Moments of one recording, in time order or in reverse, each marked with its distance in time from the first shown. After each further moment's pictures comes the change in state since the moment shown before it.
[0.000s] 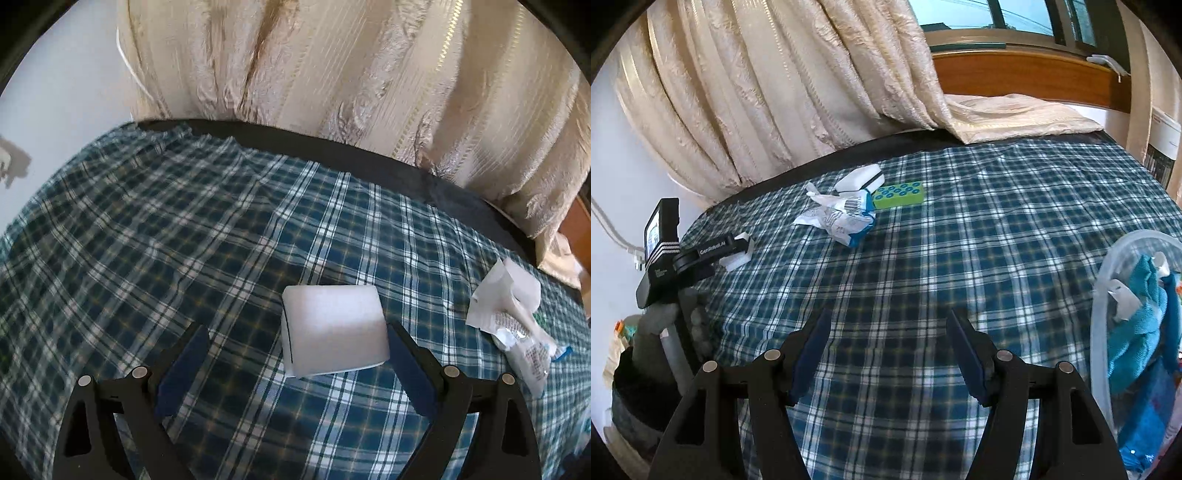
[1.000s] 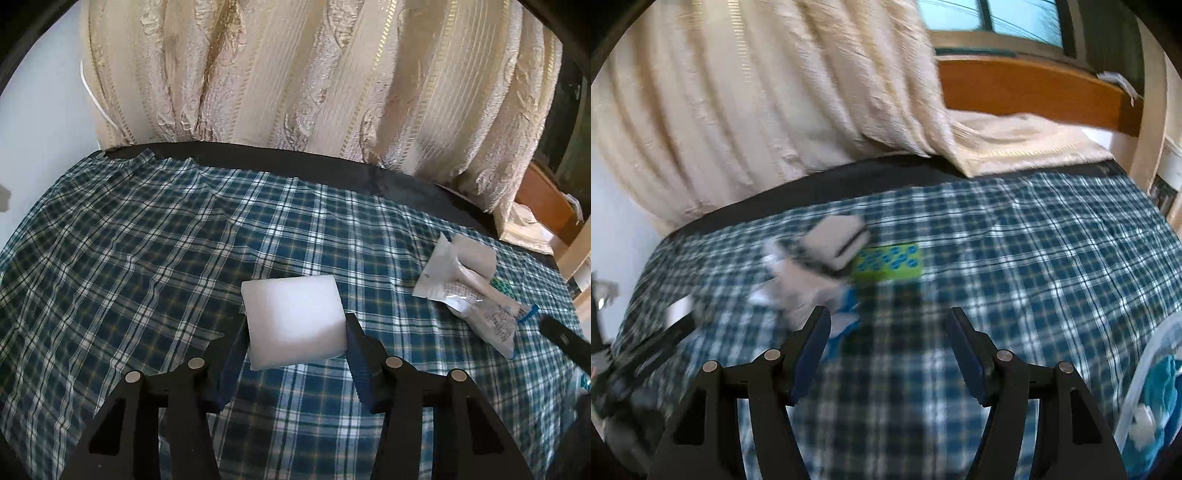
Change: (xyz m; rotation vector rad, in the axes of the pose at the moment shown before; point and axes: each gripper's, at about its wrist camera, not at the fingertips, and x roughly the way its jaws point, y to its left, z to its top) left arm -0.027 -0.020 -0.010 0.134 -0.043 -0.101; right arm 0.082 0.003 0.082 0.036 -0.007 -0.131
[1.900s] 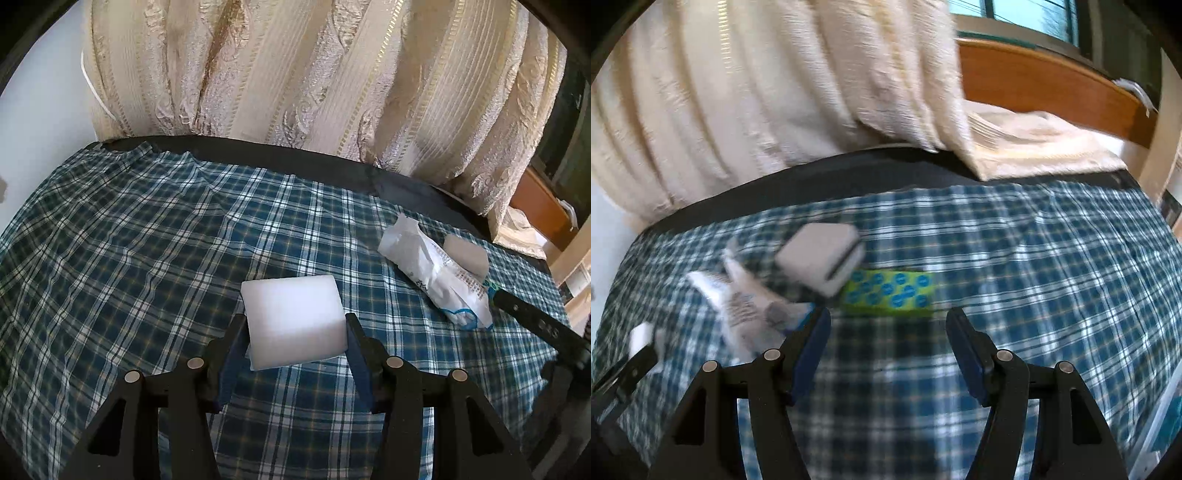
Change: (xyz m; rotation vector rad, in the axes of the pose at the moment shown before) left arm -0.002 0.002 0.001 -0.025 0.018 -0.030; right arm 0.045 0.017 0.020 -0.039 0.024 -0.068
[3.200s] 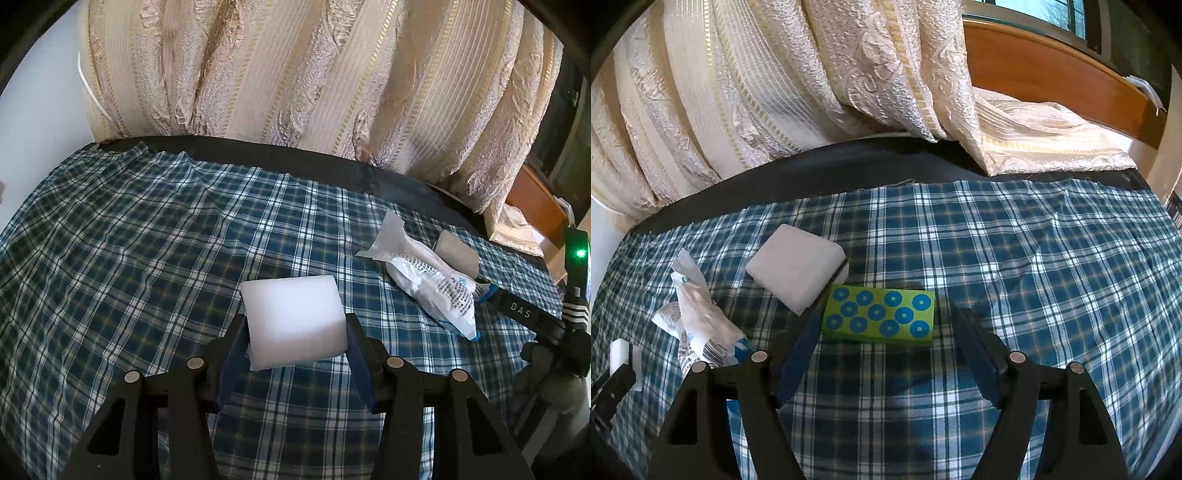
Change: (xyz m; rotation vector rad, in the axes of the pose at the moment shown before) left arm 0.000 -0.004 -0.004 0.003 -0.002 -0.005; right arm 0.031 0.004 0.013 -0.014 0.029 0.001
